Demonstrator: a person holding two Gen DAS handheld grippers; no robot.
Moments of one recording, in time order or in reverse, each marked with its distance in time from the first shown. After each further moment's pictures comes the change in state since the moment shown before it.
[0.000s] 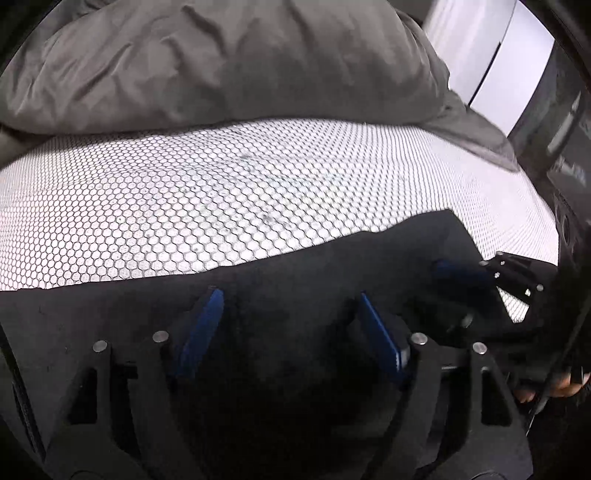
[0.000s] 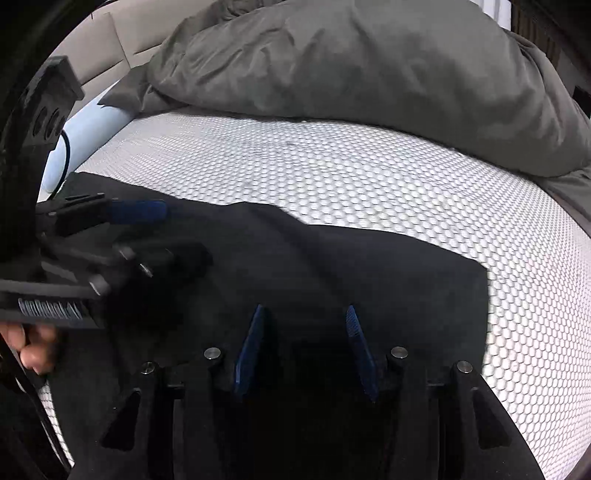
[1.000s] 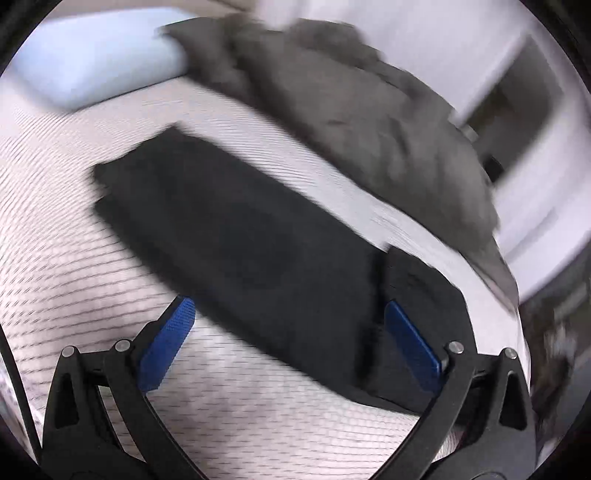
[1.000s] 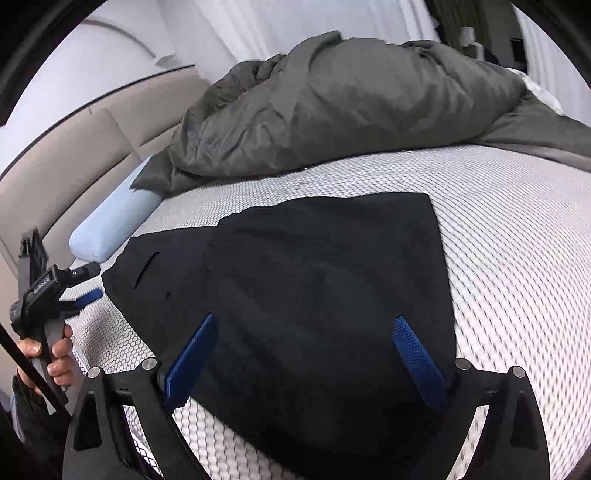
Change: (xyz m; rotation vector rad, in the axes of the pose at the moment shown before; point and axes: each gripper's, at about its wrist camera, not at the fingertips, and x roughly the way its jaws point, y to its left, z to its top) left arm -0.200 0.154 -0.174 -0.605 -0.302 0.111; right arm -0.117 0.038 -0.115 0.275 -0.257 0.114
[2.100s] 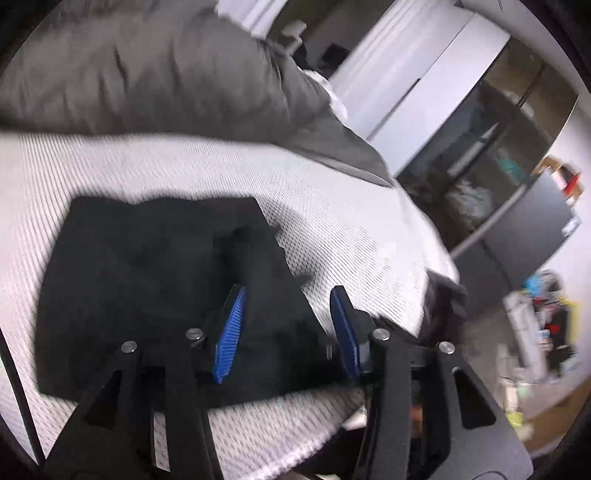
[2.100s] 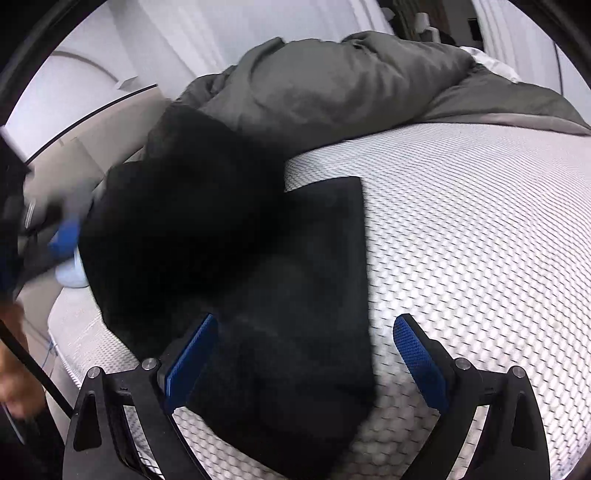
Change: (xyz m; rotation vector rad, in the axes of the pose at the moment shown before) left arm 0.045 -0.246 -0.055 0.461 0.366 -0.524; right arm -0.022 -0.062 -0.016 0.131 -0.010 -0.078
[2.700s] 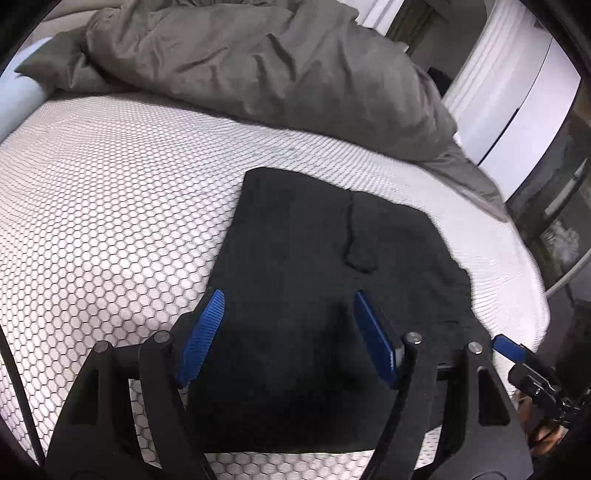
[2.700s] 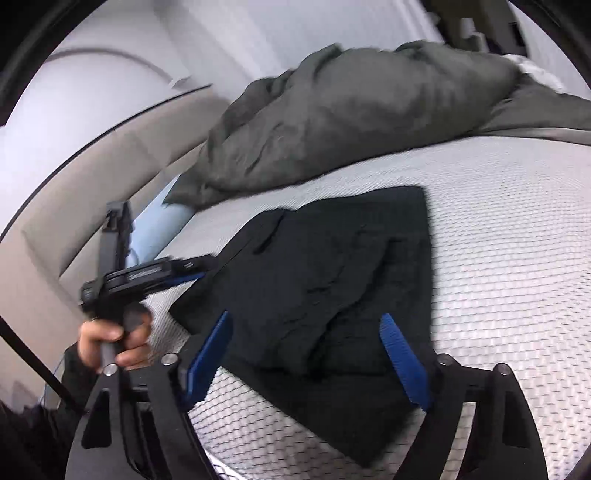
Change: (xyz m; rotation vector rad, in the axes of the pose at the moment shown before) left arm 0.003 0.151 -0.030 -0.108 -0.109 0.446; right arm -0.018 0.020 -0.009 -0.093 0.009 0.241
